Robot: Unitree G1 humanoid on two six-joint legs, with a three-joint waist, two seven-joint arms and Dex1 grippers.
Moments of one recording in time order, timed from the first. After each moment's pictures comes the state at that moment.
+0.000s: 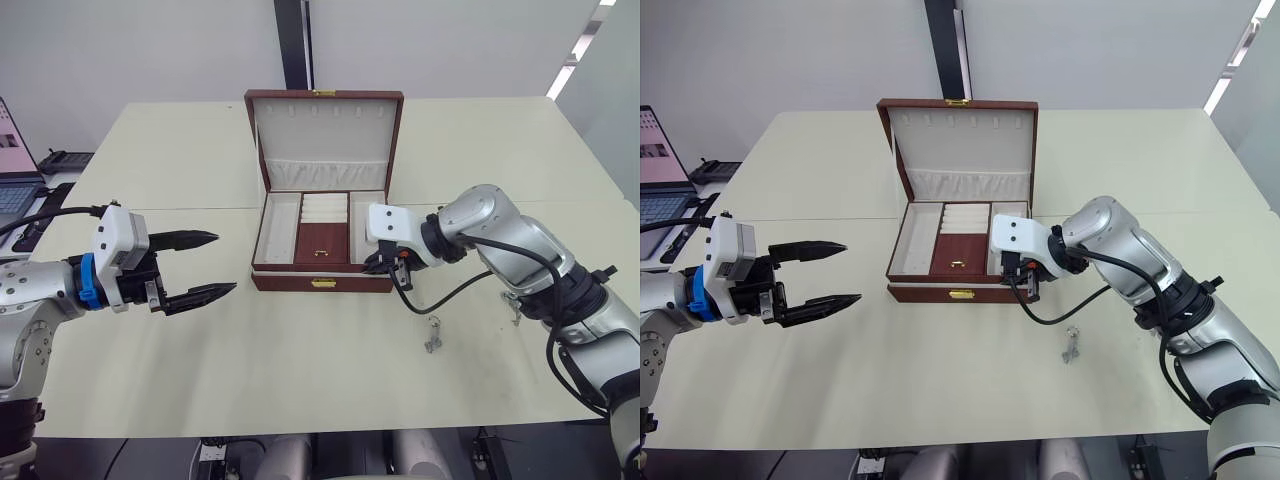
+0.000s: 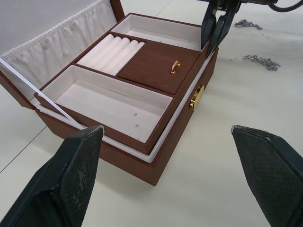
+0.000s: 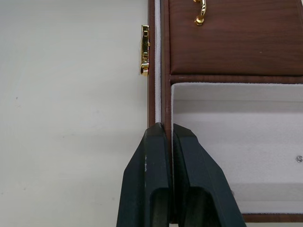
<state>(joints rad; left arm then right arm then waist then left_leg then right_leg) -0.14 0.95 0.34 -0.16 -0.58 0.34 -1.23 -0.95 -0.66 0.57 -0.10 0.10 0.78 1.22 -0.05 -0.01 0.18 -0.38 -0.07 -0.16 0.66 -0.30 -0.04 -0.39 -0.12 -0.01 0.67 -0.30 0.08</state>
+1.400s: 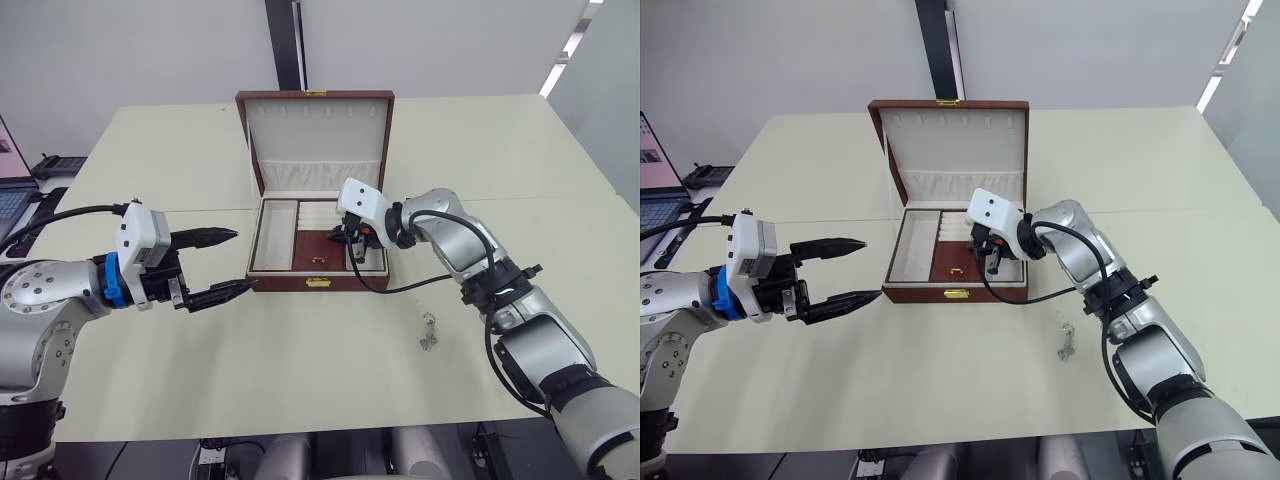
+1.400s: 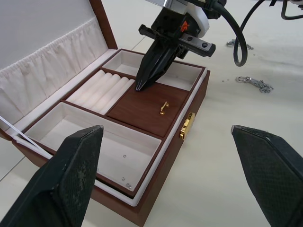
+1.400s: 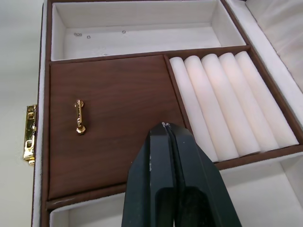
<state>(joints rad) -0.16 0.89 0.29 -0.25 -0.62 0.41 -1.14 -0.98 -0.34 0.45 0.32 -0.01 0.52 0.99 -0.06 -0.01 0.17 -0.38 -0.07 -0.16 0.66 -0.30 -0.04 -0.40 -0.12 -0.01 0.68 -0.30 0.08</state>
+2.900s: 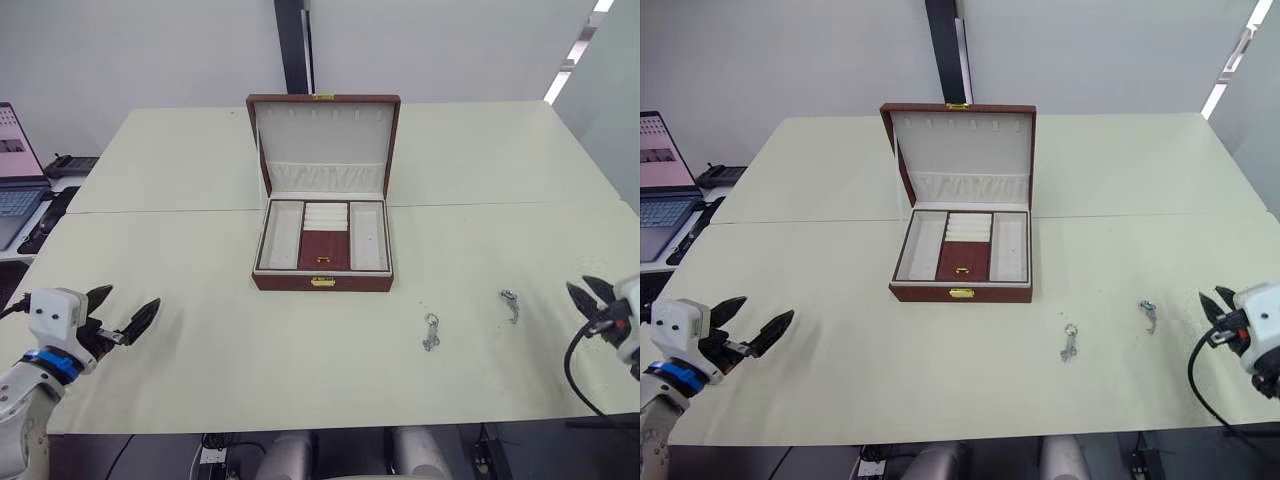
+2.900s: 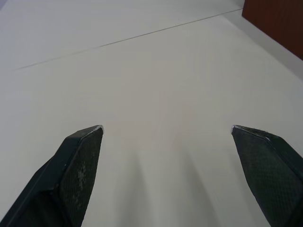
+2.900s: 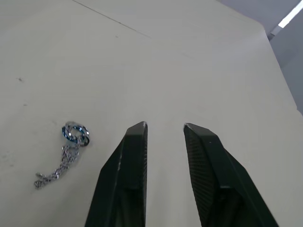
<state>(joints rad) 0.19 0.66 0.55 0.05 -0.43 0.14 -0.71 0.28 -0.54 -0.64 -0.37 0.15 0.34 0.66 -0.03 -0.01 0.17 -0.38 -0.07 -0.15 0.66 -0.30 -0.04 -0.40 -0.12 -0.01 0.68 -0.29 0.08</state>
